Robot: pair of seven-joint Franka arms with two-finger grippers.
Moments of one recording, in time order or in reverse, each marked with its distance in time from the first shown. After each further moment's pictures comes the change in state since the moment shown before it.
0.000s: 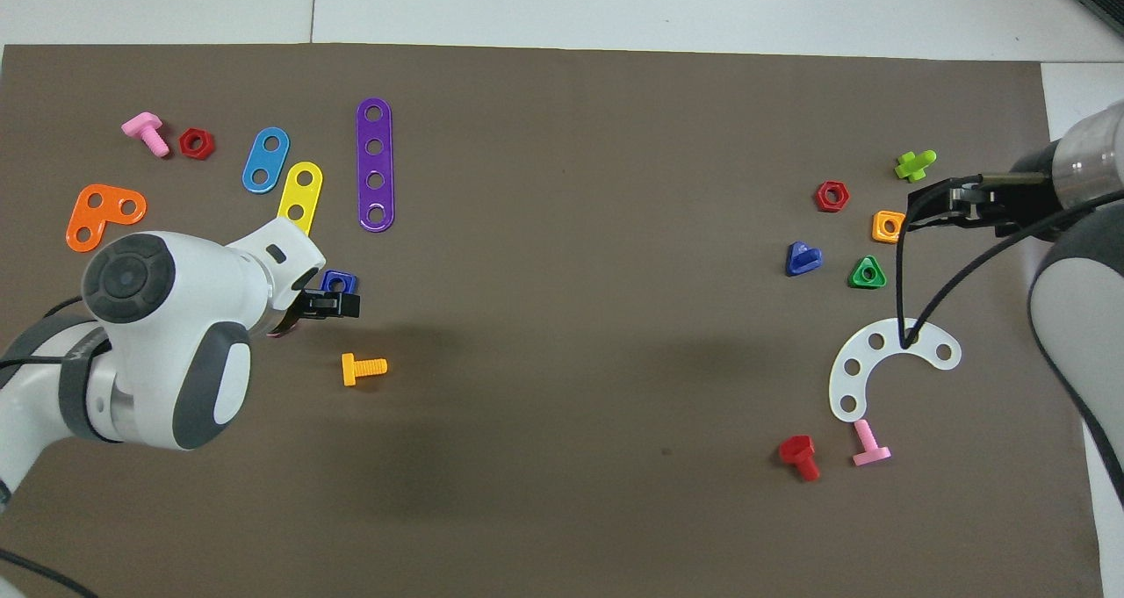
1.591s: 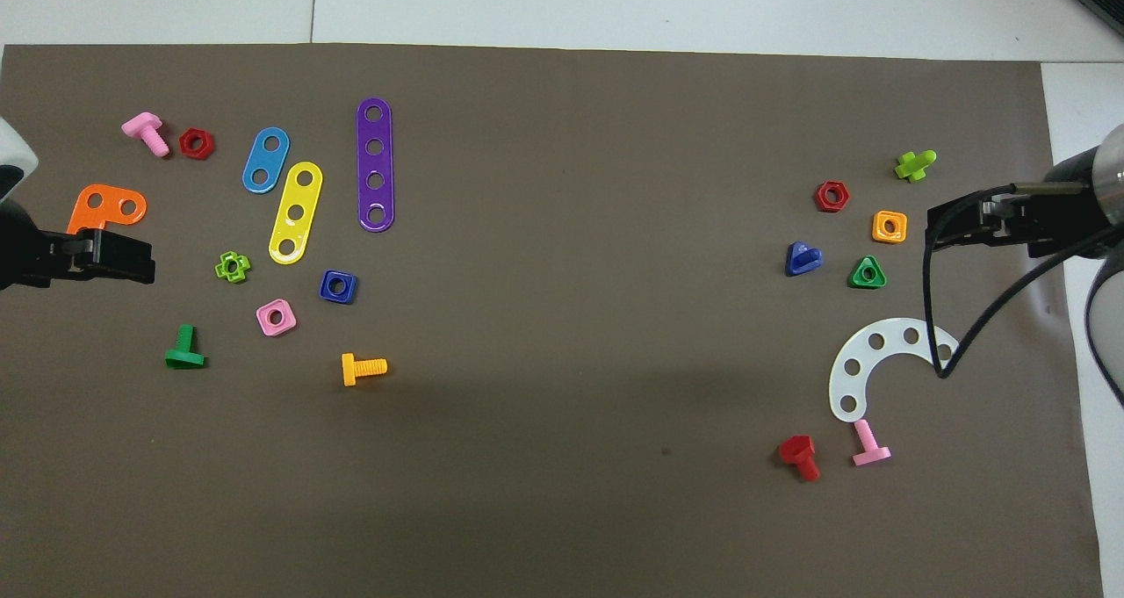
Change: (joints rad) left arm 0.177 -0.186 0.018 0.555 0.053 -0.792 0.068; right arm 0.005 -0.051 0.003 0.161 0.000 -0.306 0.000
